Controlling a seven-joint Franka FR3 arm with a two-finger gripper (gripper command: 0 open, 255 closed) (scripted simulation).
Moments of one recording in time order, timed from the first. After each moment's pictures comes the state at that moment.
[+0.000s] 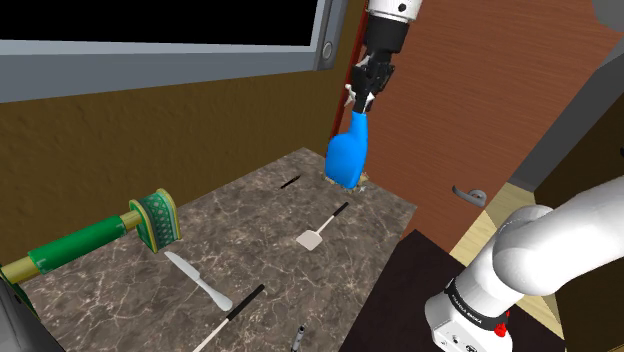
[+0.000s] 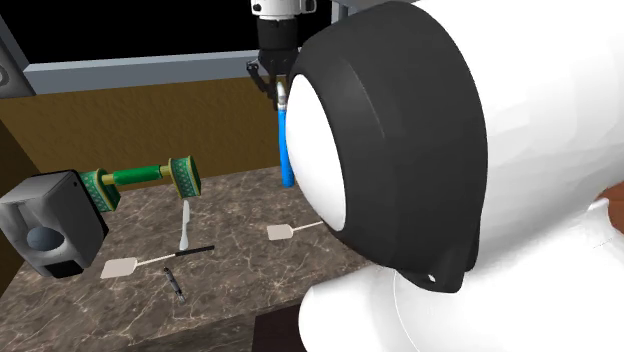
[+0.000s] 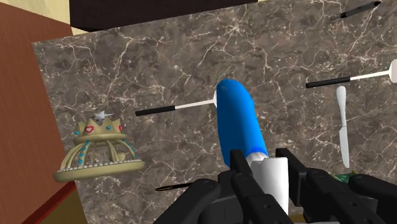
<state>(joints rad) 0.06 -0.40 0.24 -1.91 0.10 1.52 0.18</state>
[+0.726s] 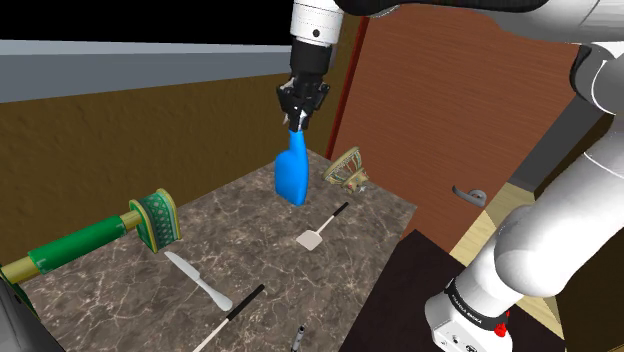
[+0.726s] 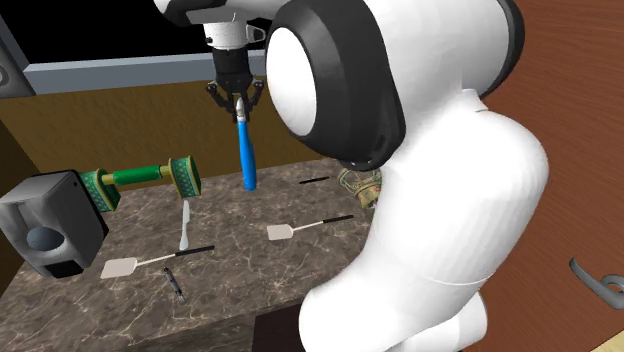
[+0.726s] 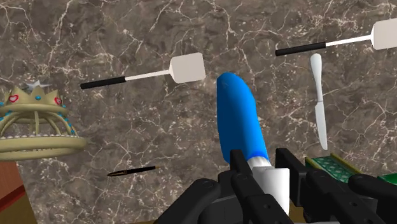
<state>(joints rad) 0.10 -0.07 0.40 -1.75 0.03 1.67 0.39</state>
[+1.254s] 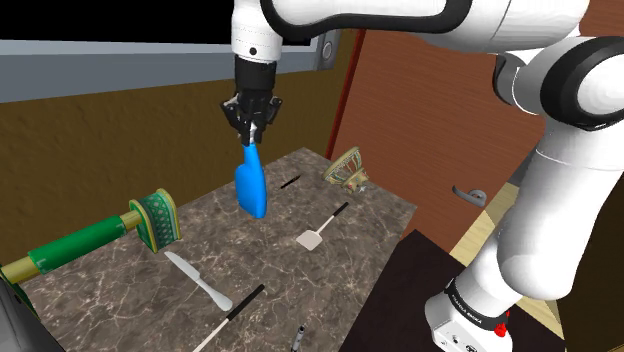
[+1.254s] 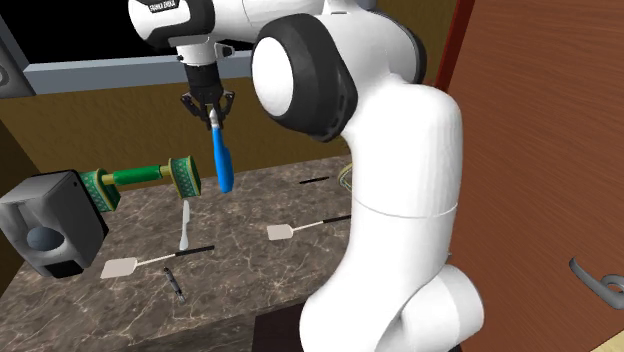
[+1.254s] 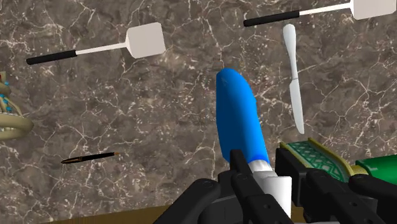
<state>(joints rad) 0.20 0.24 0.47 -1.50 -0.10 1.71 0.56</state>
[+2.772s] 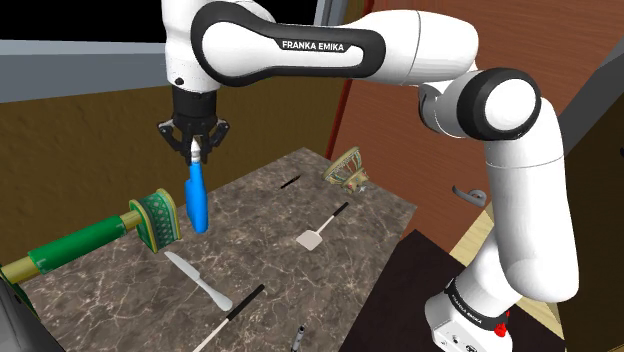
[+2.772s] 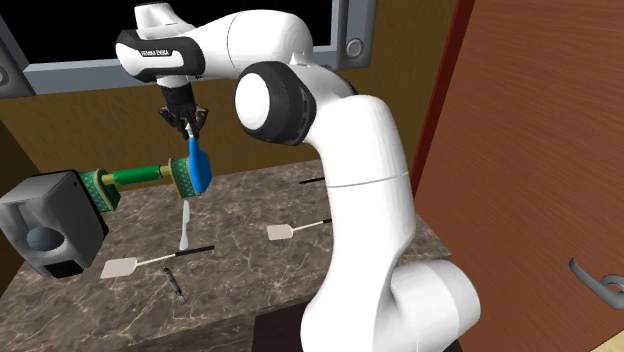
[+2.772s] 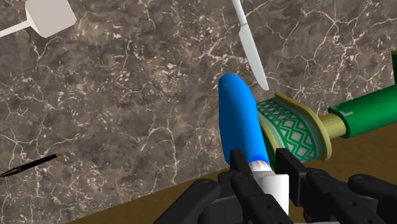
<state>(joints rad) 0.29 0.62 0.59 -1.17 -0.36 1.76 0.92</state>
